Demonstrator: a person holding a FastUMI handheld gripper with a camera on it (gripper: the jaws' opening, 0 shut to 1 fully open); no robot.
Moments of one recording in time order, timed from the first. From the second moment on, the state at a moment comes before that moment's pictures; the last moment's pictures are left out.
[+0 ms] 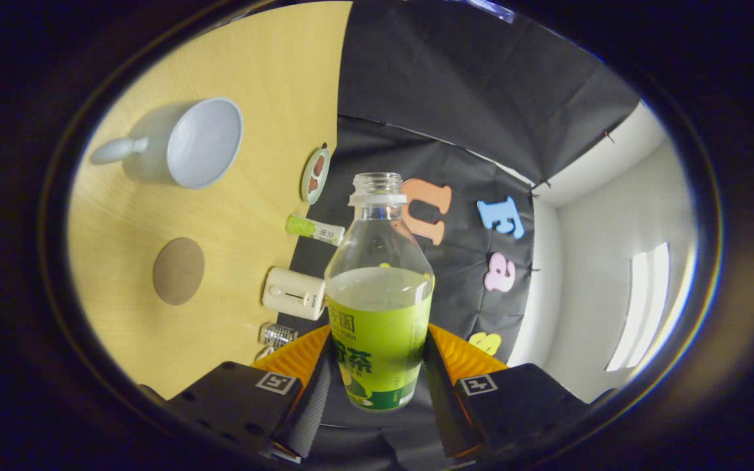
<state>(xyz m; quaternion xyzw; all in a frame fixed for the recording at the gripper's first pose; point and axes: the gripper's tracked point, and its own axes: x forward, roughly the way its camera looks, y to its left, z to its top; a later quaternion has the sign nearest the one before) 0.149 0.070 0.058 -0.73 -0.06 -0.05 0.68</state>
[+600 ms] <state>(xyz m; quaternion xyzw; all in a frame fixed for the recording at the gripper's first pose) 0.127 0.043 0.066 -0.47 -0.03 -0.03 0.88</state>
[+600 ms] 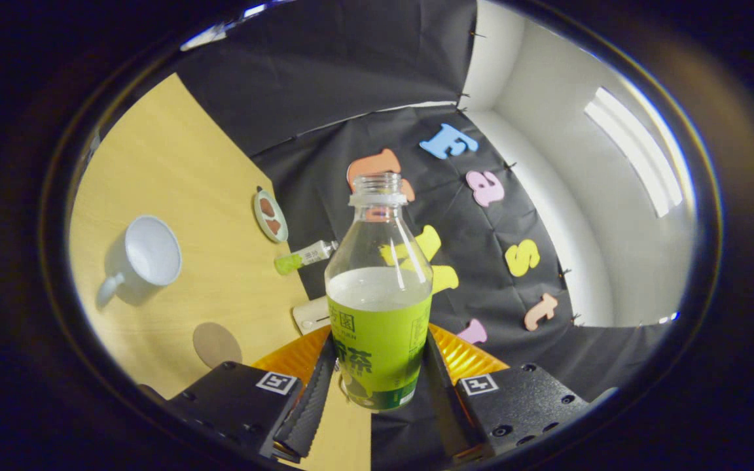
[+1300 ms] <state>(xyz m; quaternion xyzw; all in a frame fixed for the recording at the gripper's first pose) 0.142 0.040 0.098 -0.10 -0.02 0.05 0.99</state>
